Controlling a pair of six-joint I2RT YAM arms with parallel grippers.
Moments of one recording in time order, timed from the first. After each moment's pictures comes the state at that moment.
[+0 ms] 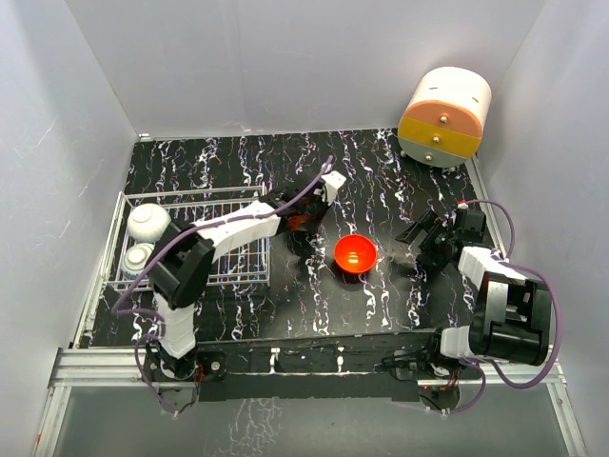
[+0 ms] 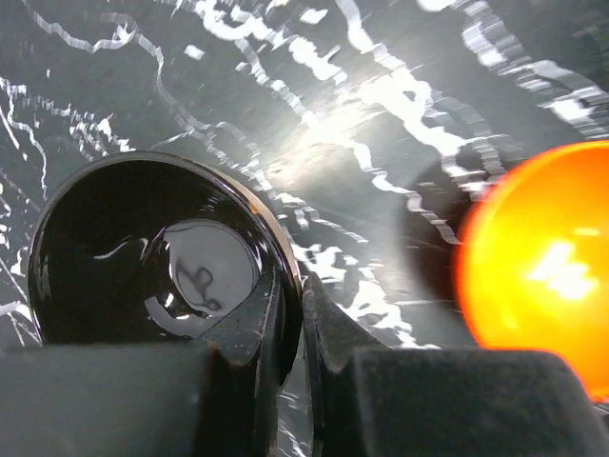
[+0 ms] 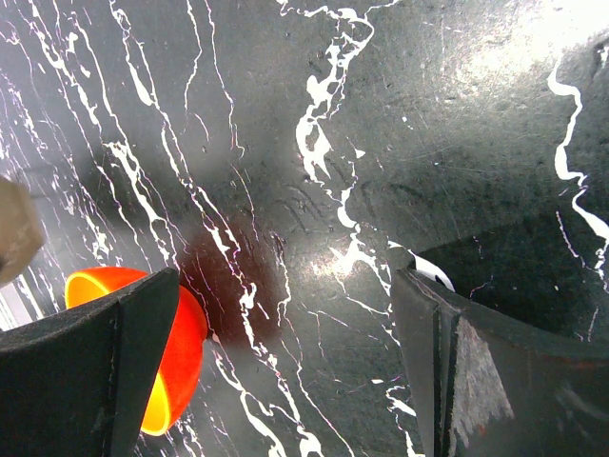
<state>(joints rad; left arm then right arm) -0.76 1.93 1.39 -0.27 -0.07 0.05 -0.24 1.35 0.57 -0.10 -0.44 0.53</state>
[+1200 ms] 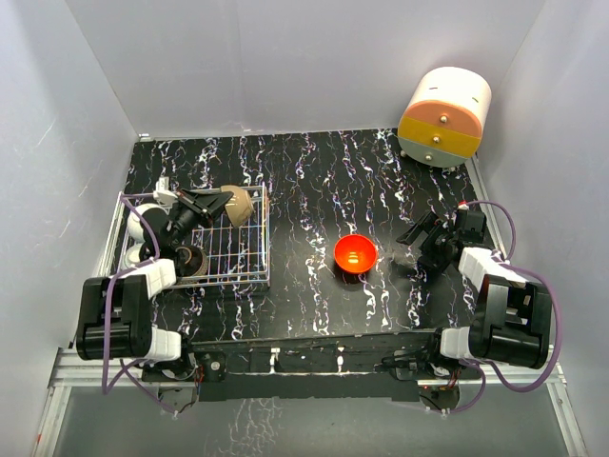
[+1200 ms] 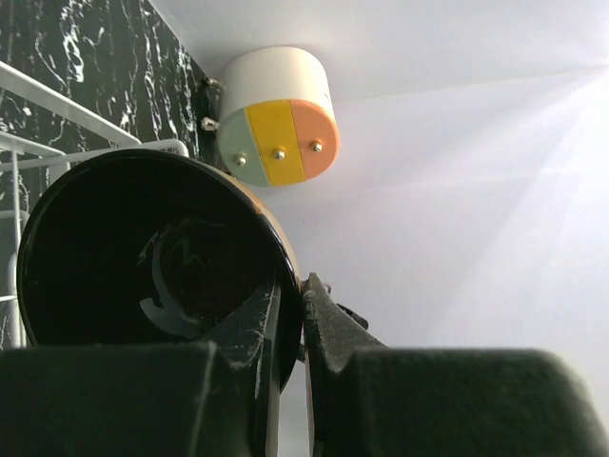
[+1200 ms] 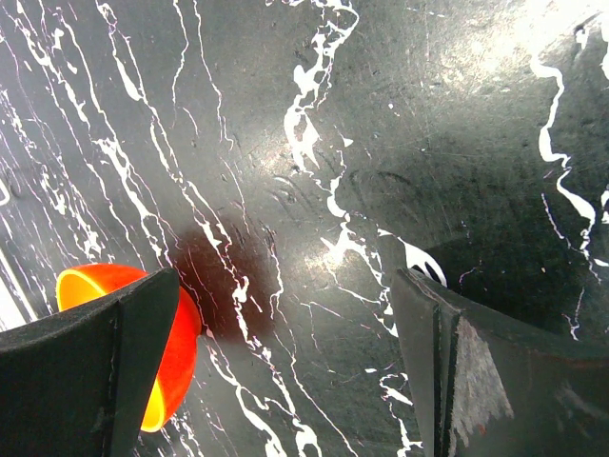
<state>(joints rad) 0.05 1.38 0.45 0.98 0.65 -1.44 -0.24 1.33 0.57 -0.14 -0.42 0.52</state>
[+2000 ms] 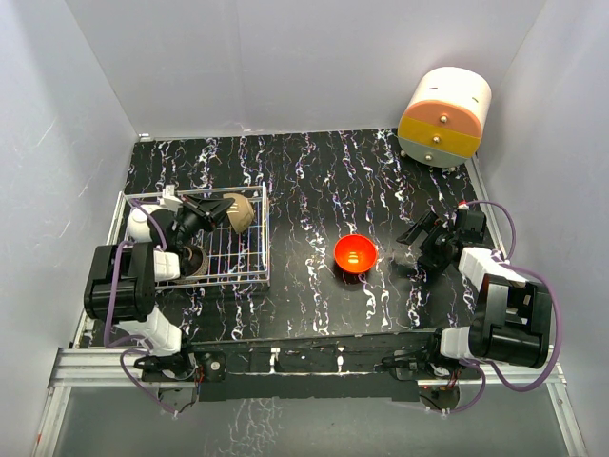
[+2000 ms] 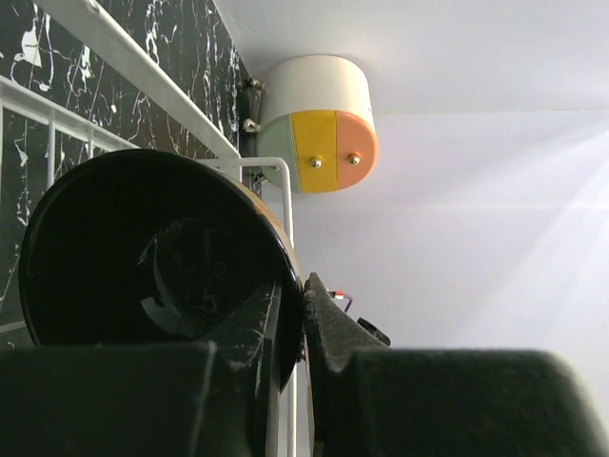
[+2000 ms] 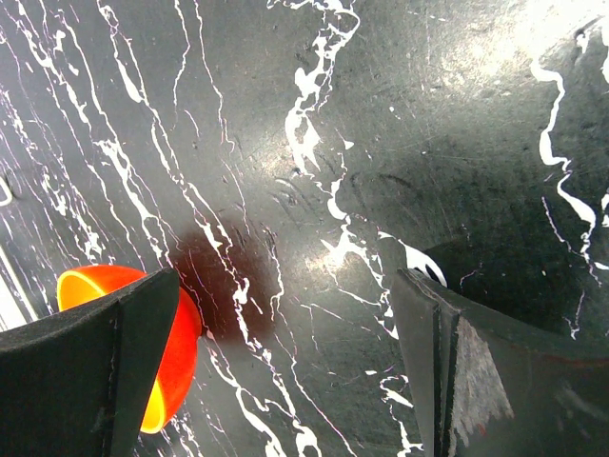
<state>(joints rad) 0.07 1.63 0.45 1.13 0.67 -1.45 -0.24 1.33 0.57 -0.13 -0.42 0.52</state>
